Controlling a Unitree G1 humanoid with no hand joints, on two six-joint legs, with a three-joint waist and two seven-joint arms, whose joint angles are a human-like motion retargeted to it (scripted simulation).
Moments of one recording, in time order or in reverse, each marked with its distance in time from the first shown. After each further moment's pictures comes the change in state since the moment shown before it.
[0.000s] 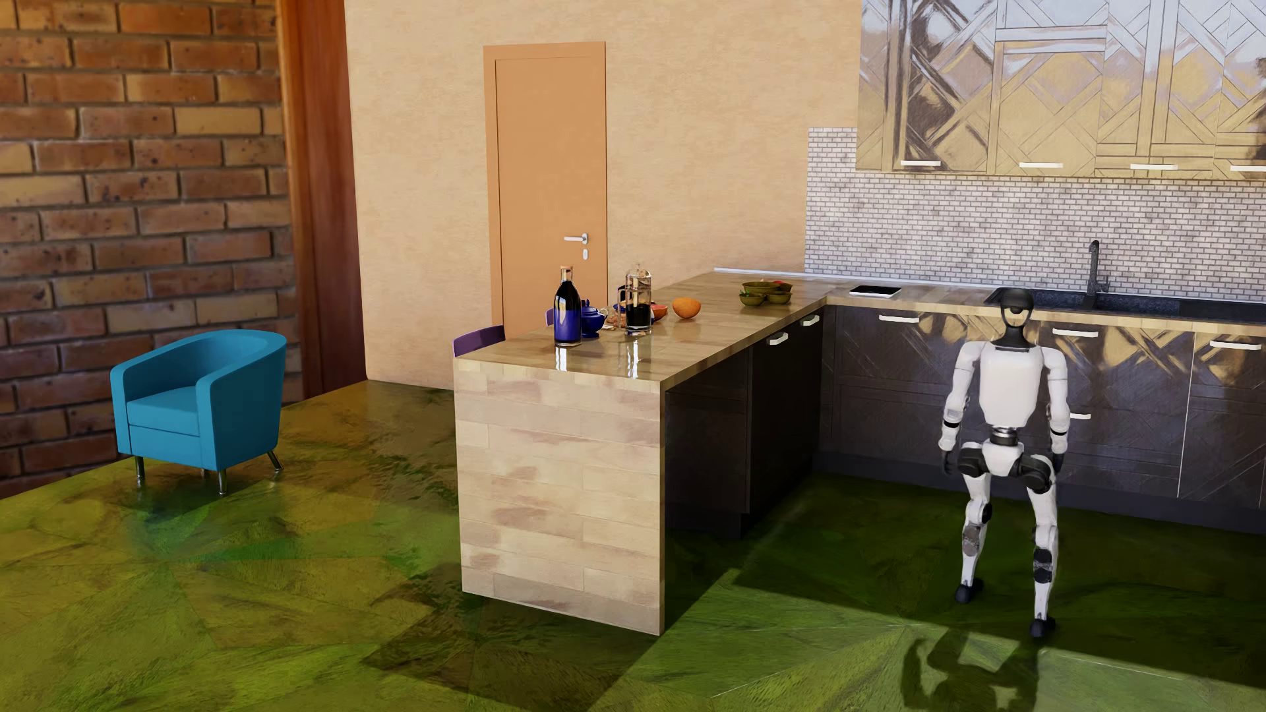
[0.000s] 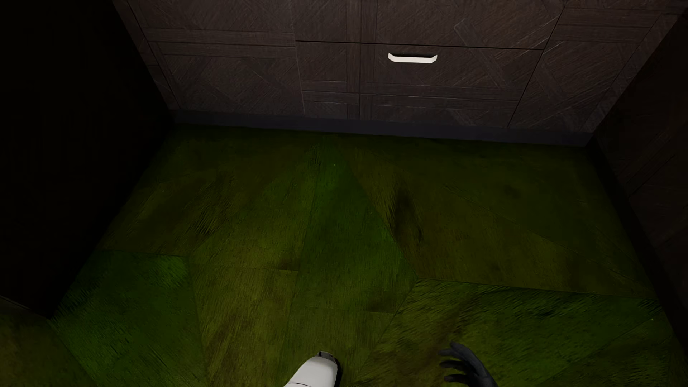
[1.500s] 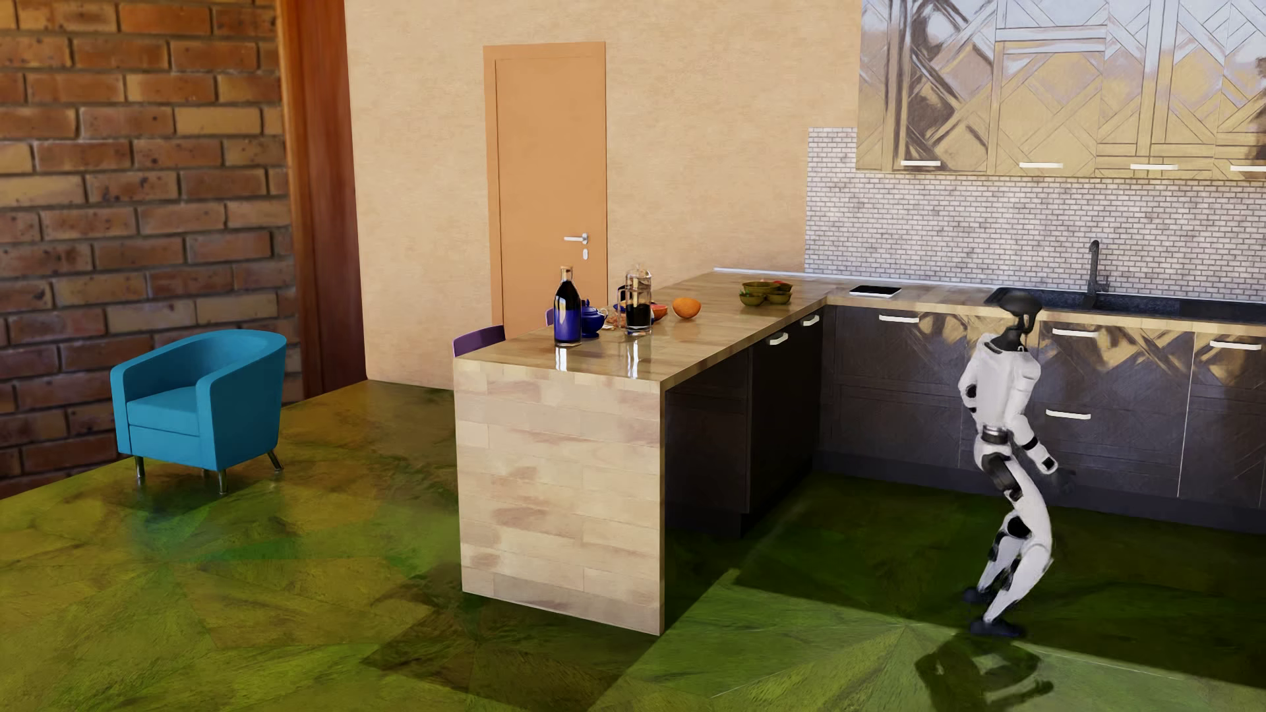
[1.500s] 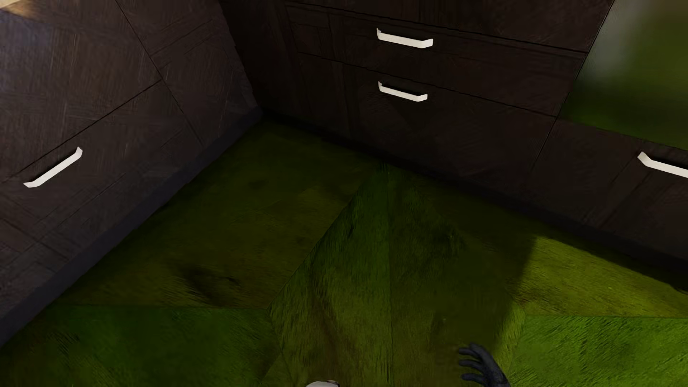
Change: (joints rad) body 0.144 -0.018 -0.001 0.002 0.018 0.051 0.063 -0.021 -0.022 0.156 0.007 -0.007 0.022 -0.256 -0.083 -0.026 -0.005 0.010 0.224 -0.016 -0.032 -0.009 0.033 0.071 0.051 0.032 -0.088 0.019 -0.126
